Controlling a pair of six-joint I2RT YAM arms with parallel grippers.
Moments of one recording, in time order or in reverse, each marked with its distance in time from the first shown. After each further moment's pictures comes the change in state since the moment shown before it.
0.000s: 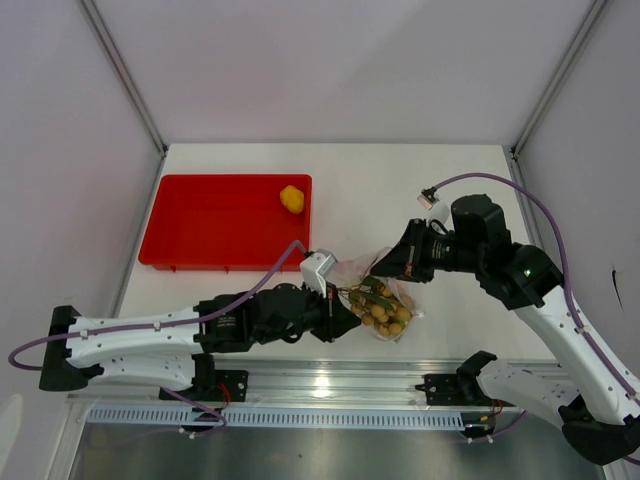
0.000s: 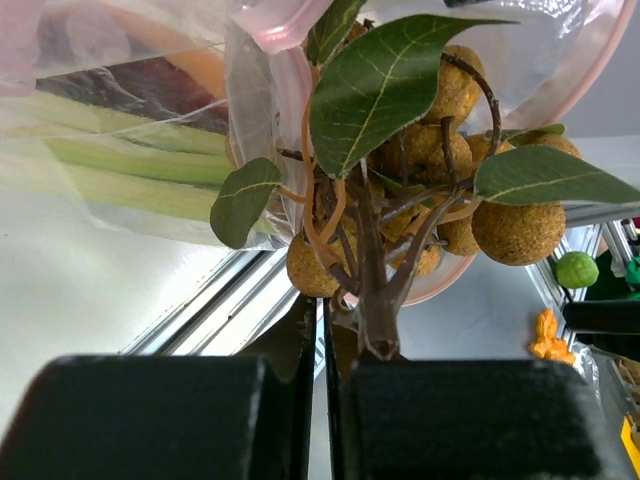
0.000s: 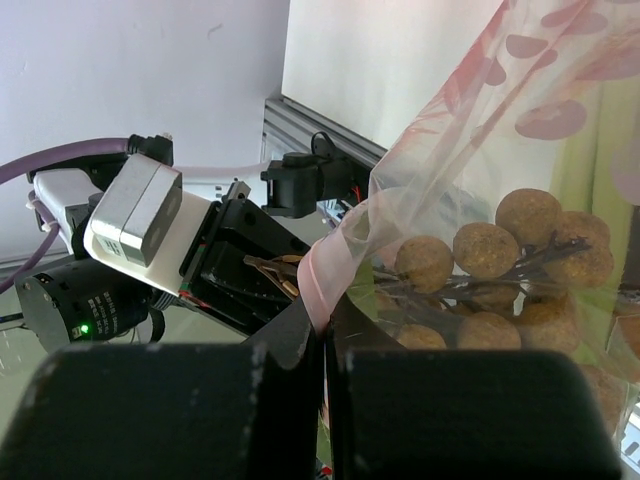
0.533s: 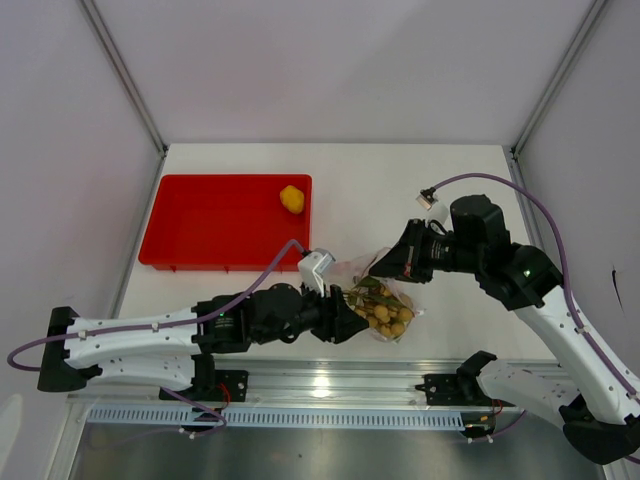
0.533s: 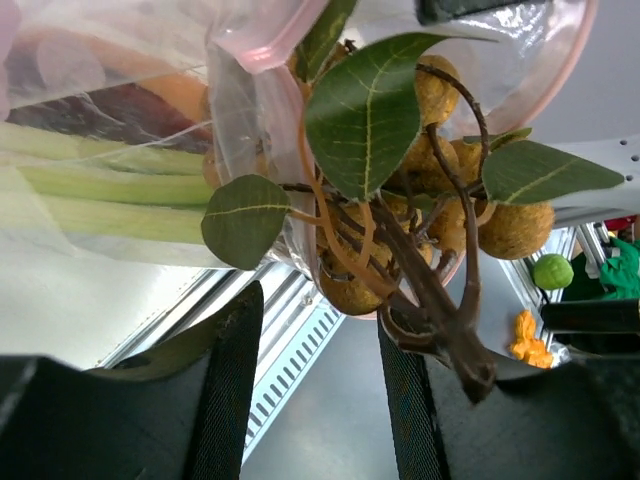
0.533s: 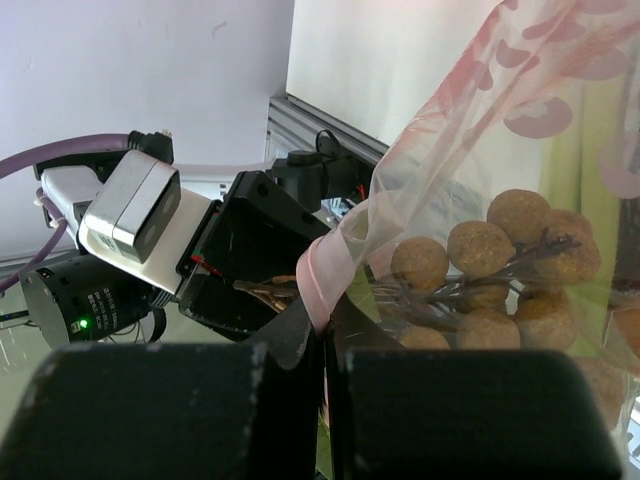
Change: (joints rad) left arm 0.001 -0.014 -0.016 0.043 0.017 -0.014; right arm 0.009 0.000 0.000 0.008 0.004 0.014
